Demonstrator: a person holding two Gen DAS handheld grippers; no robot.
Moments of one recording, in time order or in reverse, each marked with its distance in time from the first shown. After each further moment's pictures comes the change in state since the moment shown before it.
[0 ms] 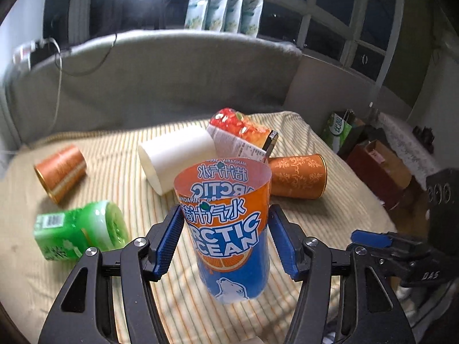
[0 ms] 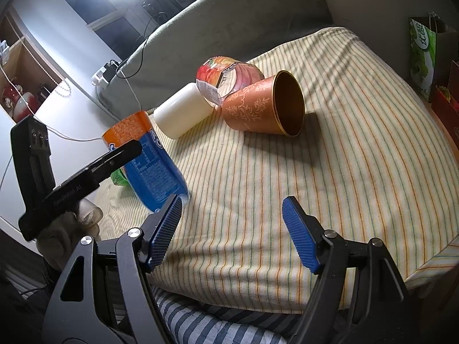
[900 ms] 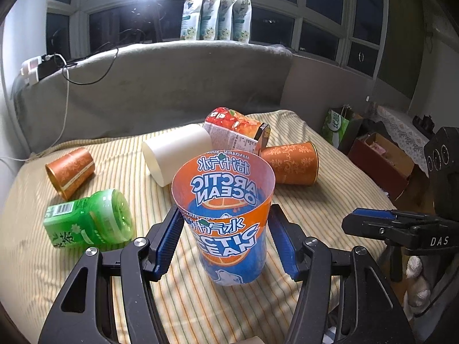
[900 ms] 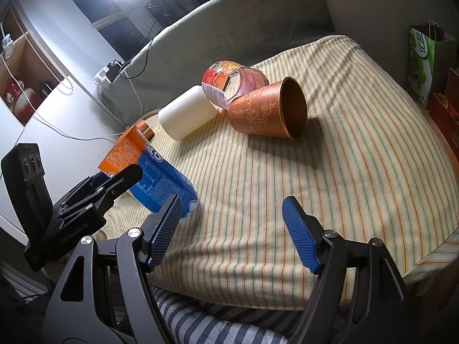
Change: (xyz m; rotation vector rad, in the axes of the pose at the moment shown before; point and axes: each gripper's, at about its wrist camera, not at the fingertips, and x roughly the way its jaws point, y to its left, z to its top) left arm -0.019 -0.012 -0.026 0.046 -0.047 0.030; right arm -0.005 0.009 -0.003 -0.027 -0.020 -0.011
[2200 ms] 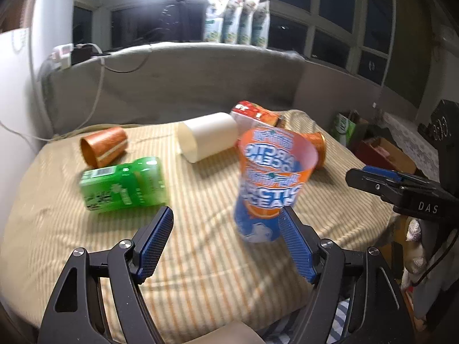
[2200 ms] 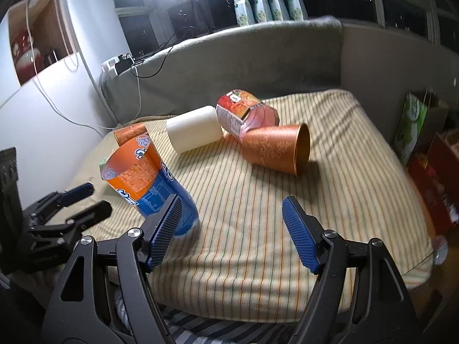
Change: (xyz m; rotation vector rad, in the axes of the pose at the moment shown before) left arm -0.048 0.027 -0.037 -0.061 -0.032 0.060; right arm -0.012 0.051 -0.008 -0.240 -0.149 -0.162
